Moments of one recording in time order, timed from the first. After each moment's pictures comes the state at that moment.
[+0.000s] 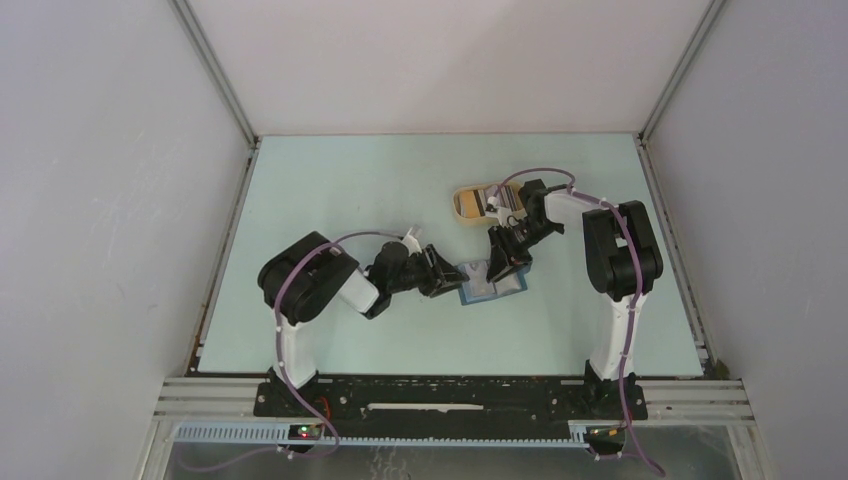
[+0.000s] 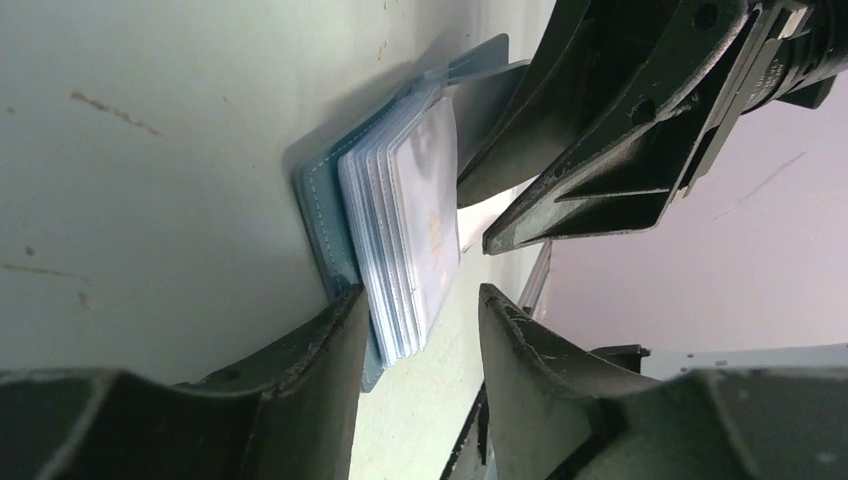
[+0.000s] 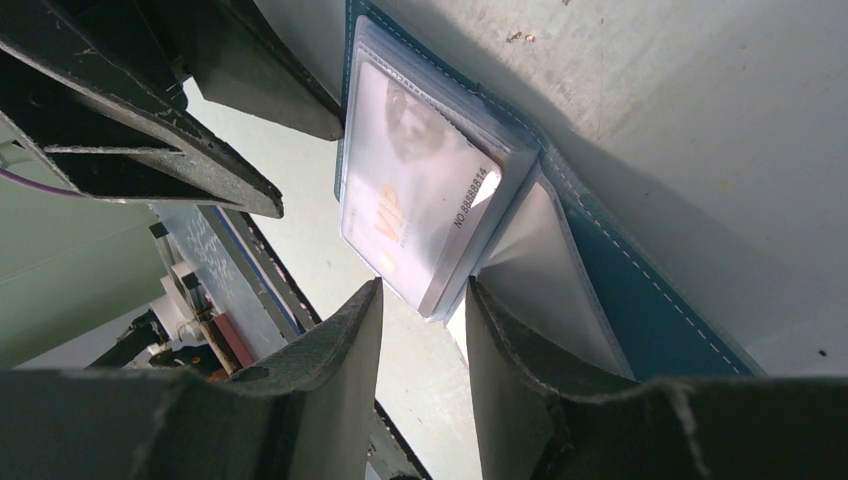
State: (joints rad) left arm -0.66 1.96 0.57 1.01 0.42 -1.22; right arm 0.24 2.04 1.32 -0.85 -0.82 -0.22
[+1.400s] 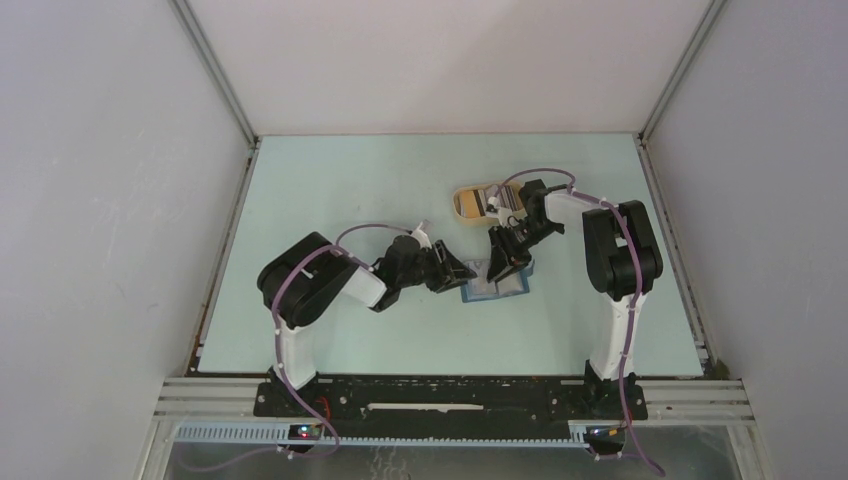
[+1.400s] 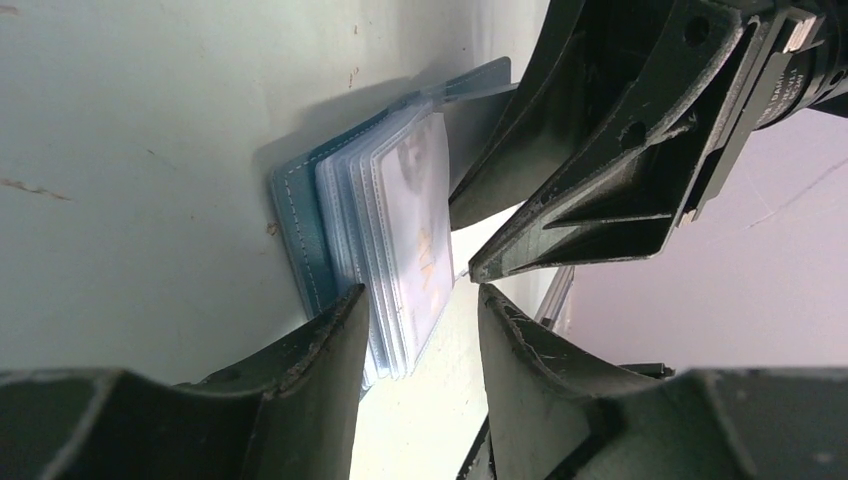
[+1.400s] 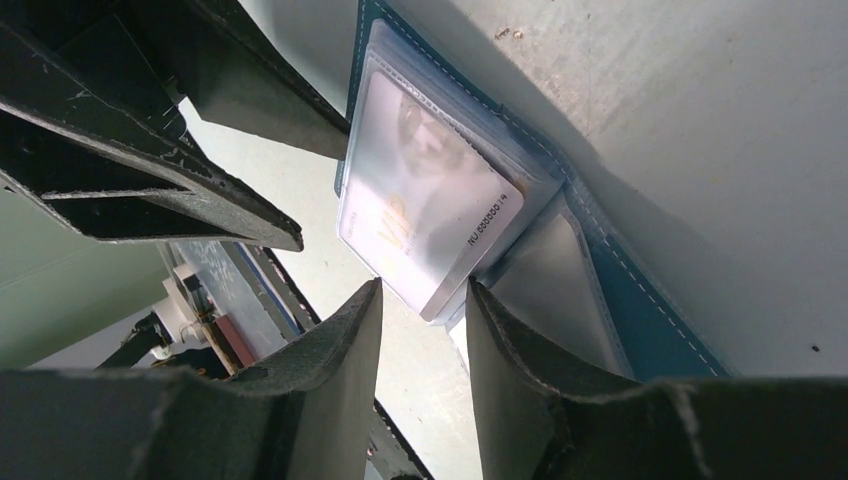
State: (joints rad) left arm -0.70 1.93 0.68 0.83 0.37 -1.15; right arm 0.24 2.04 1.32 -0.85 -0.81 -0.21
